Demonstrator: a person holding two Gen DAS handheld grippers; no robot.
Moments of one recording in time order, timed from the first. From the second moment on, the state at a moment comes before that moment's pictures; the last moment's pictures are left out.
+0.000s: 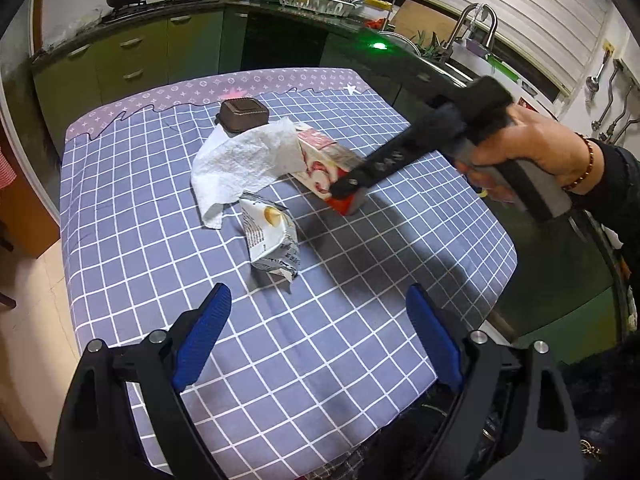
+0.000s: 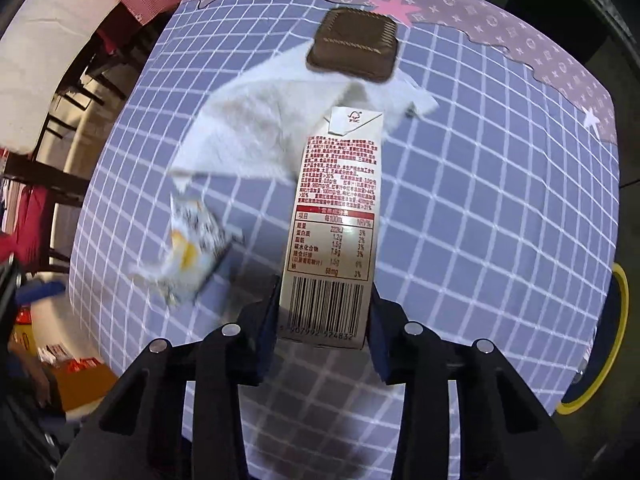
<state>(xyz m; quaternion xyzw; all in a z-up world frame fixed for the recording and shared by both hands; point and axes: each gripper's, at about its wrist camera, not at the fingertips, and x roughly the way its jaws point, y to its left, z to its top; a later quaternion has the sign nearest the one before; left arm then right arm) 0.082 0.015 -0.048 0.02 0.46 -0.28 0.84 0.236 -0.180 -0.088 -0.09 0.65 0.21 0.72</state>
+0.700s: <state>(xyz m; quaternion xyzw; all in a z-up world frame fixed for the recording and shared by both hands) 0.083 -0.017 -0.043 0.04 0.46 -0.29 0.84 0.169 -0.344 -0.066 0.09 0.63 0.22 0.74</state>
